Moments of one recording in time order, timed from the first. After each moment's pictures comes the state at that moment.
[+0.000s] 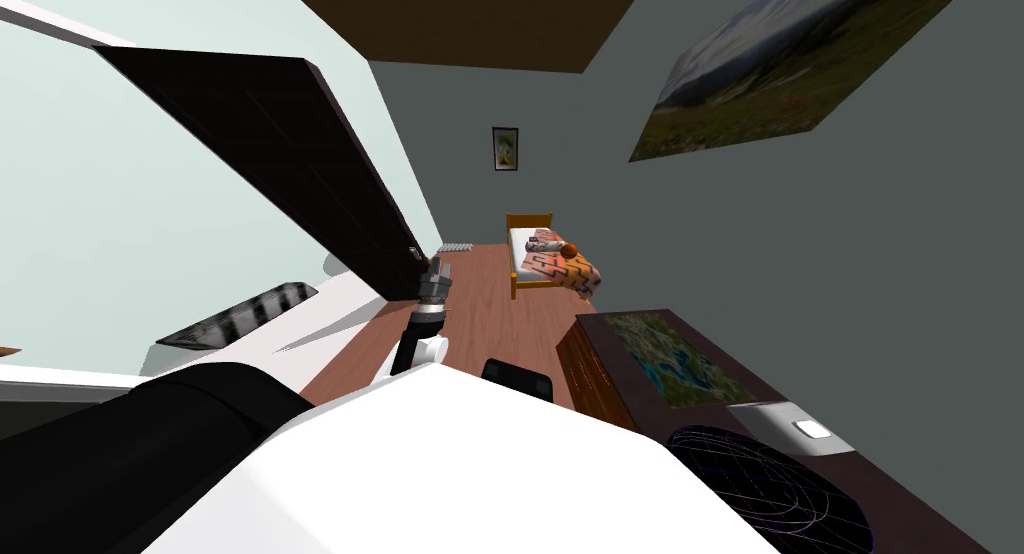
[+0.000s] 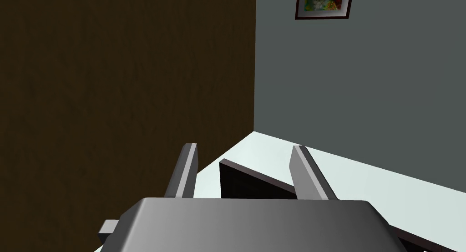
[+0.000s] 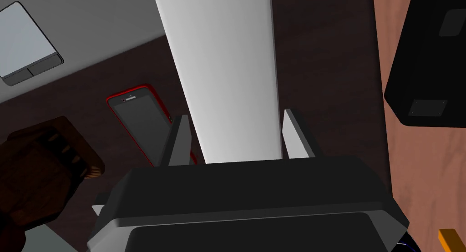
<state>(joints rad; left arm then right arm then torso) 0.54 0.04 0.07 -2.20 0.05 -0.51 -0.04 0.59 -1.23 0.58 -0.66 0.73 -0.53 -0.15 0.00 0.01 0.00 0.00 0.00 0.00</state>
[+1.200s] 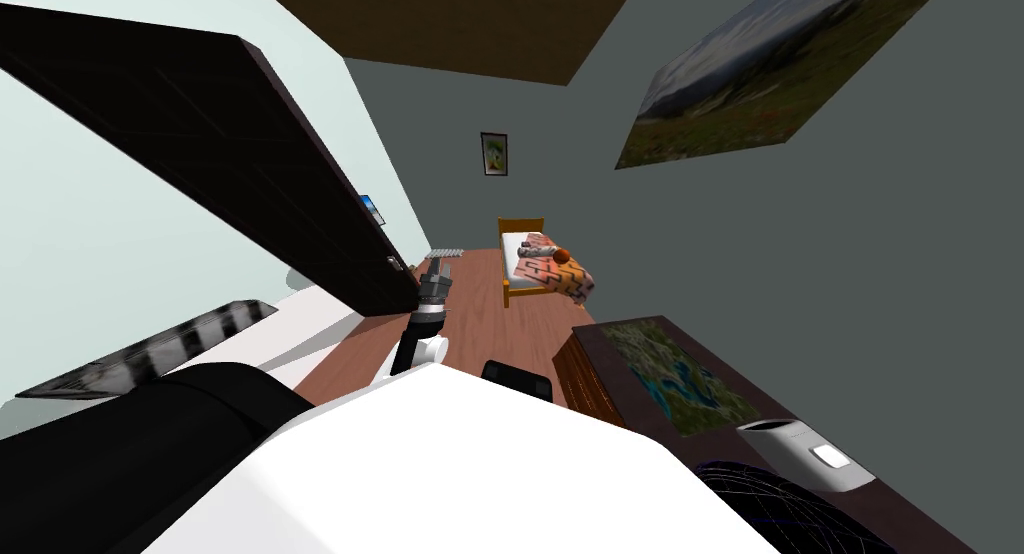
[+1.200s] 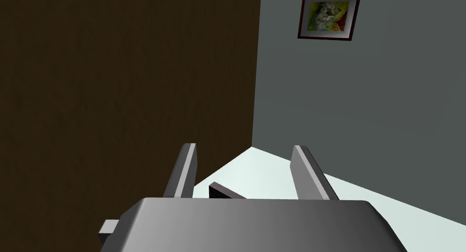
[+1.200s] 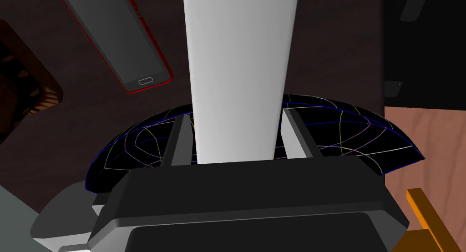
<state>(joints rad) 0.54 0.04 0.07 -2.20 0.05 -0.51 -0.04 0.57 -1.37 0.60 -0.75 0.69 -0.66 -0.13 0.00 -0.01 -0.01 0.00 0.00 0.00</state>
